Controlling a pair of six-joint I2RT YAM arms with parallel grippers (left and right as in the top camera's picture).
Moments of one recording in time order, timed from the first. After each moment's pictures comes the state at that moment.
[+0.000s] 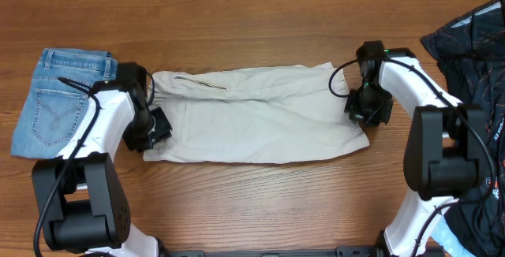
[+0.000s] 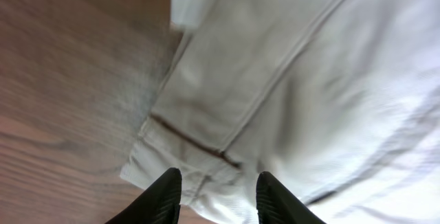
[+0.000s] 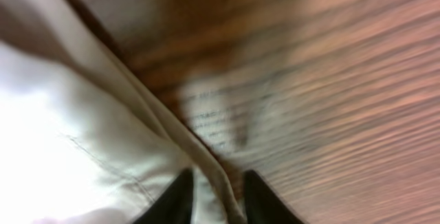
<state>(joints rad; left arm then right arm) 0.08 1.75 1.16 -1.00 0.03 -0.45 0.05 2.00 1.40 -1.08 0.06 0.42</state>
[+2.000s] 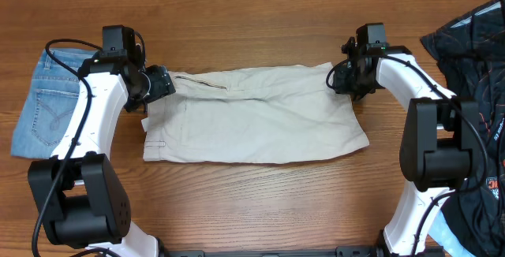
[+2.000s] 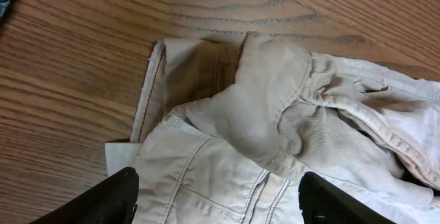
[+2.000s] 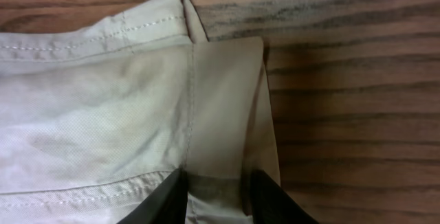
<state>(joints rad) 0.08 1.78 1.35 -0.82 0.11 -0.33 0.05 2.09 1.44 -0.67 -0.17 0.08</state>
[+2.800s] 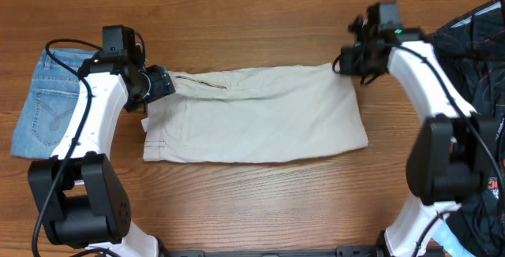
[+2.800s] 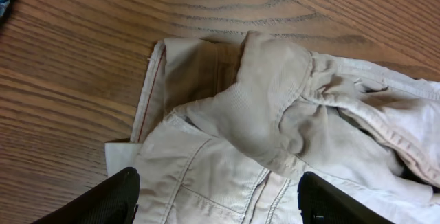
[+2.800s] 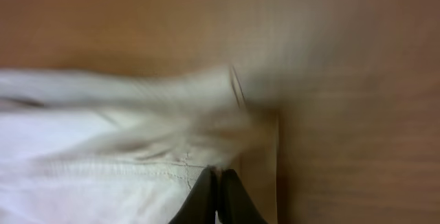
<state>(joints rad) 0.08 1.78 1.35 -0.82 0.11 -0.33 0.05 1.96 1.62 -0.82 -0.19 0.05</state>
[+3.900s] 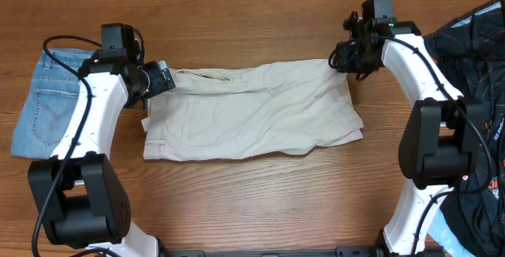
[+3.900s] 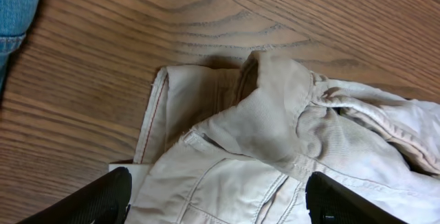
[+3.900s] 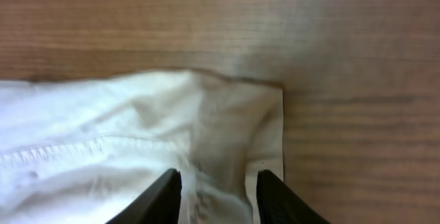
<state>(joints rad) 0.08 1.78 1.35 -0.76 0.09 -0.33 0.05 2.11 1.68 -0.84 -0.19 0.06</state>
